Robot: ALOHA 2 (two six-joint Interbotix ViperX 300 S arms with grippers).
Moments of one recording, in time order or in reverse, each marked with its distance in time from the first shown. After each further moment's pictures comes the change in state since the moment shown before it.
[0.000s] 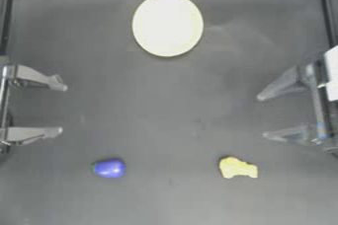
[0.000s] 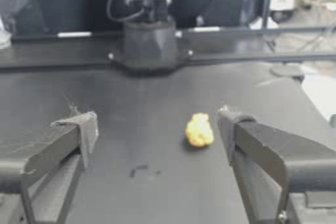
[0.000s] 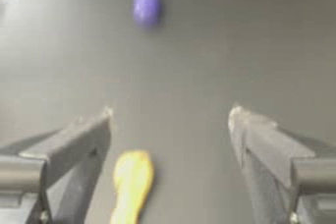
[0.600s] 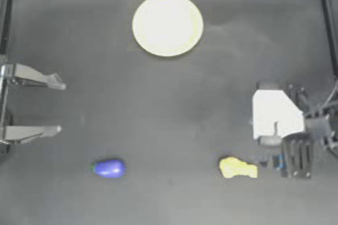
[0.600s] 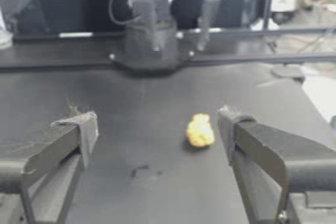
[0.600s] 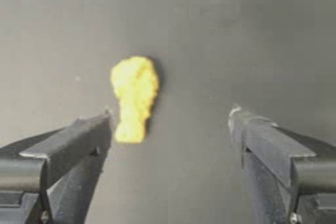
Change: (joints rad) left arm 0.018 -0.020 0.000 -0.002 0.014 0.000; right arm 0.230 0.282 -0.169 -0.258 0.290 0.382
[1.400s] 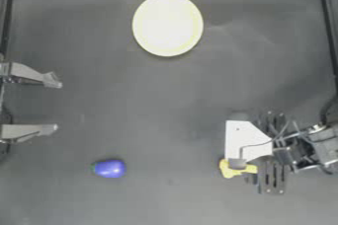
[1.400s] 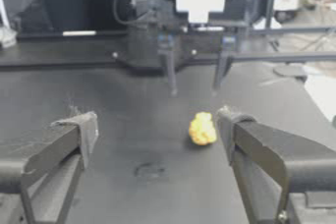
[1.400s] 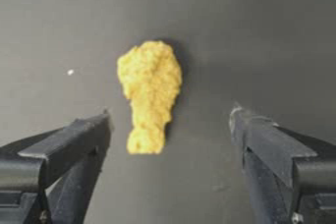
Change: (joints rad) left arm 0.006 -0.023 0.000 0.000 0.029 -0.002; right arm 0.041 0.213 0.074 -0.018 -0.152 0.124
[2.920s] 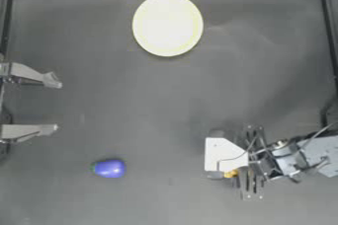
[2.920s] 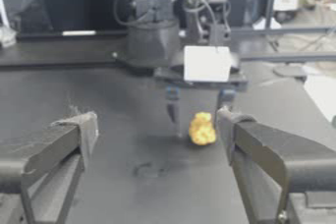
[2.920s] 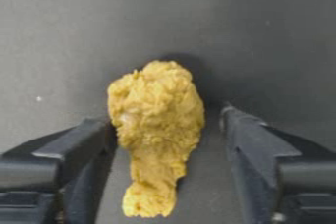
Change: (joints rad) left arm 0.000 0.000 0.000 0.000 -0.002 -0.003; right arm 0.005 0.247 0.028 -0.026 -0.186 0.043
